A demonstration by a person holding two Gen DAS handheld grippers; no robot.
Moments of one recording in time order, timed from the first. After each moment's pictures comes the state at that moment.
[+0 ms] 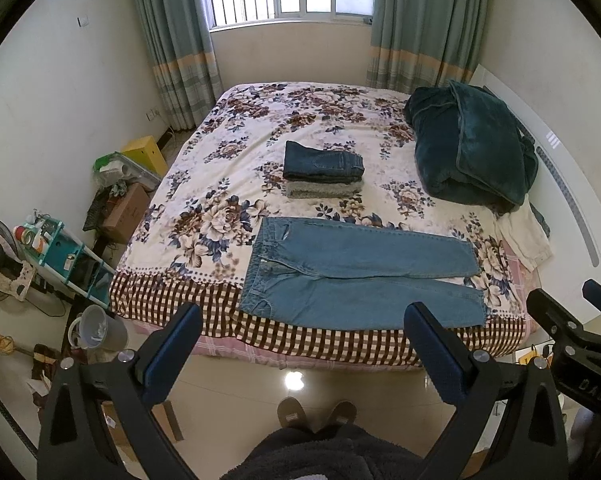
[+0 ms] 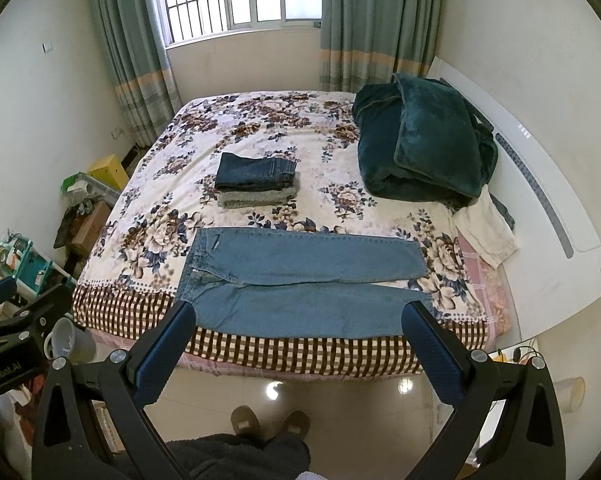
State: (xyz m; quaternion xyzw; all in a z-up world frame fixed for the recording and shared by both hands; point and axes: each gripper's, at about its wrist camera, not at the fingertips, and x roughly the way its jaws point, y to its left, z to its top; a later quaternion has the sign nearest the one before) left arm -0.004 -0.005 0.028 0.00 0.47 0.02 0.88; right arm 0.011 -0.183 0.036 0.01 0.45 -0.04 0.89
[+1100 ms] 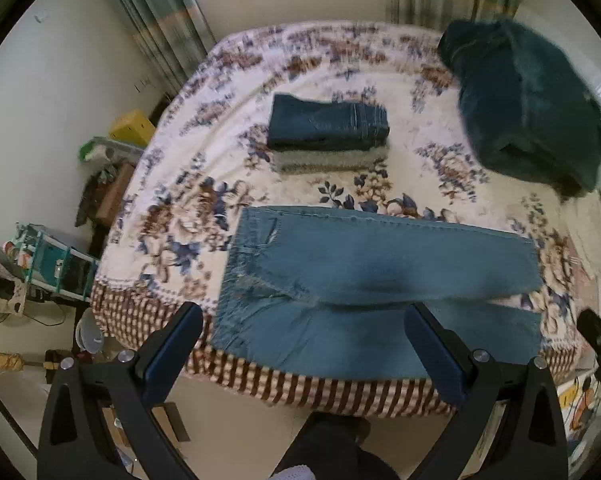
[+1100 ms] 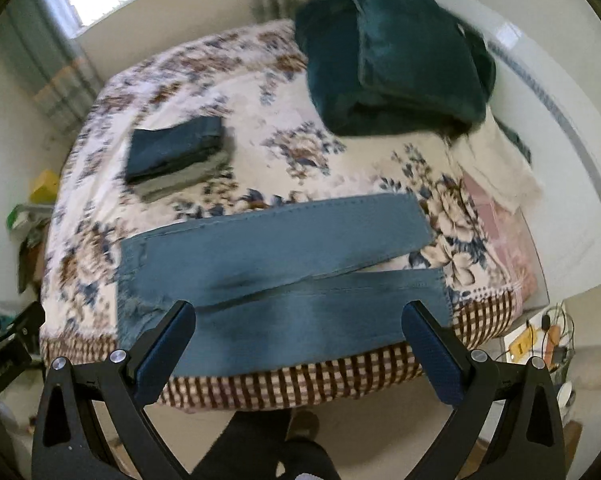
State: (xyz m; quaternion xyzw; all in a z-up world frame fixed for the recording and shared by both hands) left arm 0.275 -0.082 -0.181 0.04 0.57 0.07 0.82; right arm 0.321 -0.346 -0.216 0.11 0.57 -0.13 0.81
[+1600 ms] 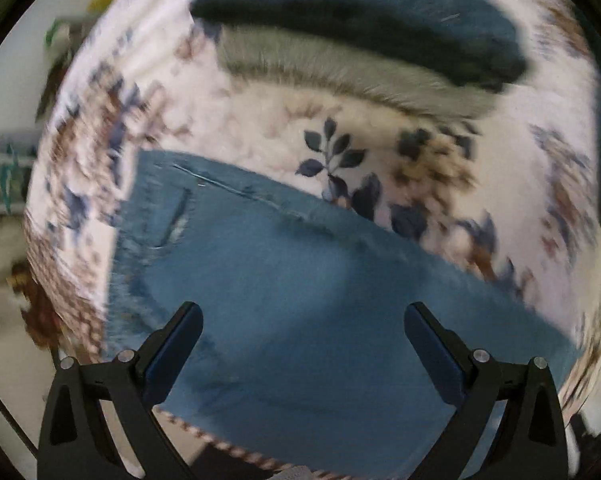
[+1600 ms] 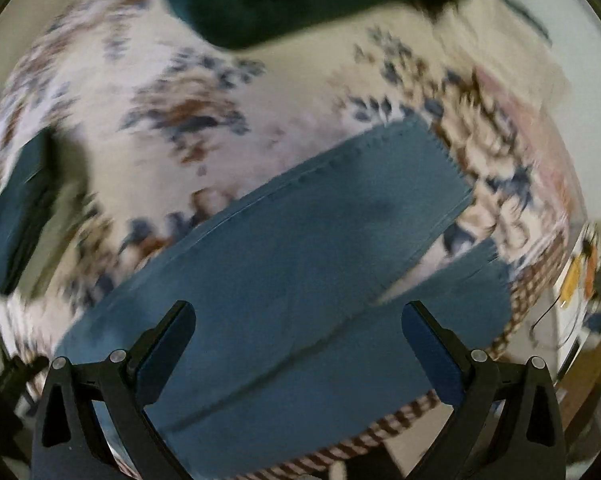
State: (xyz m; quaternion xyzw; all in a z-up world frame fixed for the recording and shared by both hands) left arm 0.524 -0.057 -0.488 -0.09 0.74 0.18 0.65; right arm 0.555 -0.518 -0.537 0.27 0.66 -0.28 0.64
